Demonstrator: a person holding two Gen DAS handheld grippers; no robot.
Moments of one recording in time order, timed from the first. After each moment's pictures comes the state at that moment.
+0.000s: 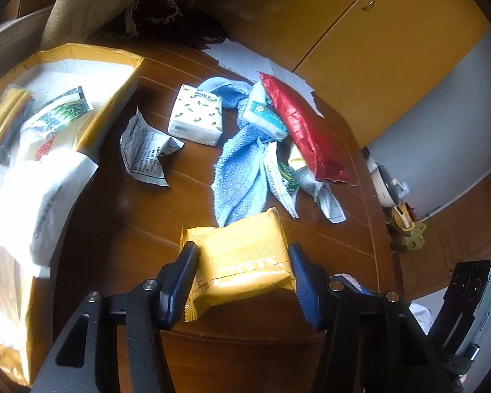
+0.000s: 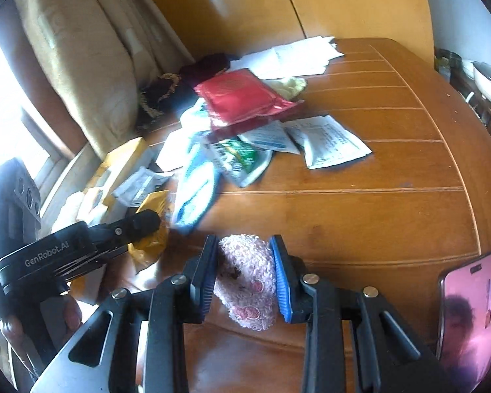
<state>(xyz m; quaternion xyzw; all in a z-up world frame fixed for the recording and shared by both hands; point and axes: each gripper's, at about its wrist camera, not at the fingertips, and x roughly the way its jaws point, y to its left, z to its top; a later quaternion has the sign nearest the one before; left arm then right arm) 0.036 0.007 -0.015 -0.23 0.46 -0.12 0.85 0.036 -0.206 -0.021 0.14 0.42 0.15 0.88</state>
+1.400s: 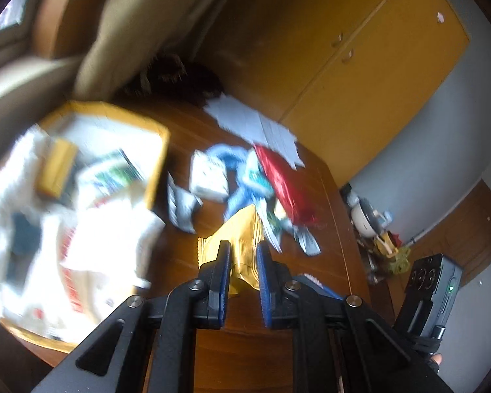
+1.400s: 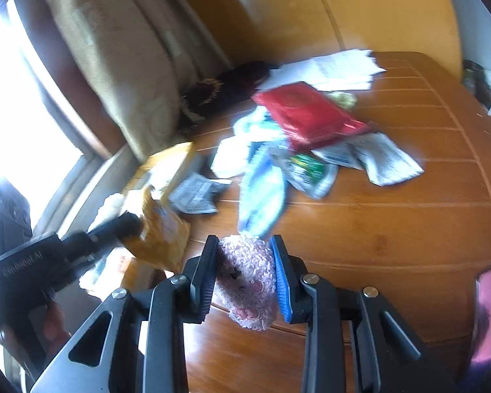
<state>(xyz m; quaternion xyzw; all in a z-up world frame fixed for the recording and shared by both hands) -0.005 0.076 0.053 -0.26 0.36 -0.11 0.89 0.033 -0.162 0.008 0.15 0.40 0.21 0.88</state>
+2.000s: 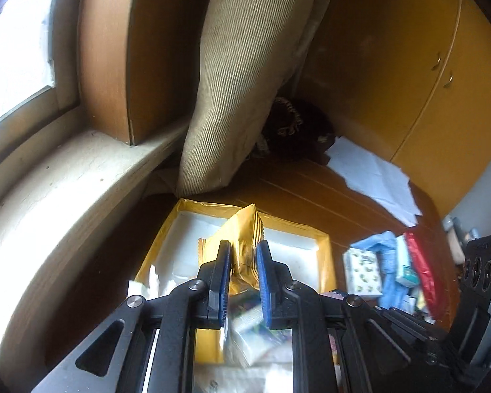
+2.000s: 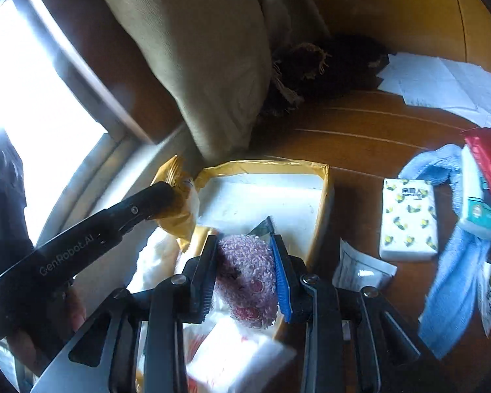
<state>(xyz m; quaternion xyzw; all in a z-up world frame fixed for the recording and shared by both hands) 0.120 0.196 0.041 -0.15 0.39 0.06 0.91 0.166 0.029 0.014 0.09 0.46 0.31 0.83</state>
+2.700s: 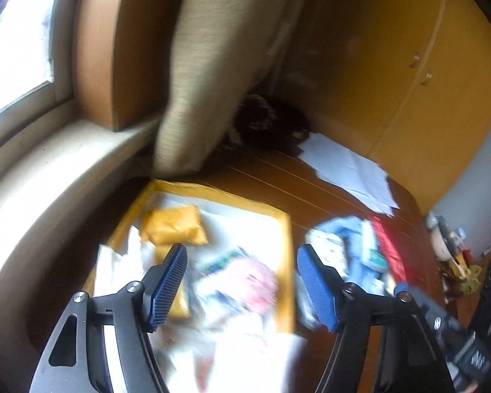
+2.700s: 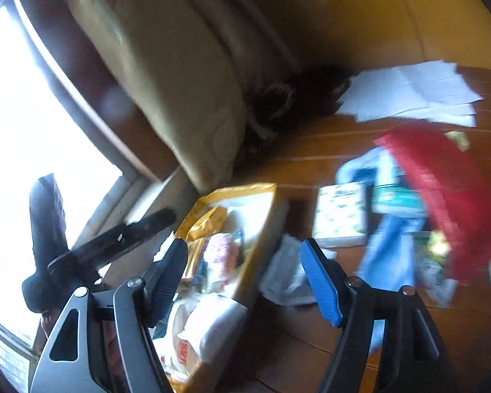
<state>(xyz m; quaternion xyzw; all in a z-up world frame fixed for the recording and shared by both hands) 0.076 0.148 0.055 -0.17 0.38 0.02 0.91 0.120 -0.091 0.045 0.18 0.38 0.30 0.86</state>
